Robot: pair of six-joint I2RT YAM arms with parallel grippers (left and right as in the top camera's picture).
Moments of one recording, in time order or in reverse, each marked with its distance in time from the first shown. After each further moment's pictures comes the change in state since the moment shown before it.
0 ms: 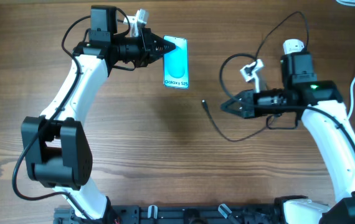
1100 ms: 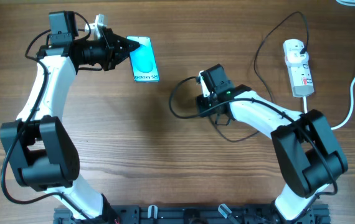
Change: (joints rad) left arm 0.226 0.000 0.000 -0.158 0.016 0.027; right arm 0.389 0.461 -0.049 0.564 0.884 0.203
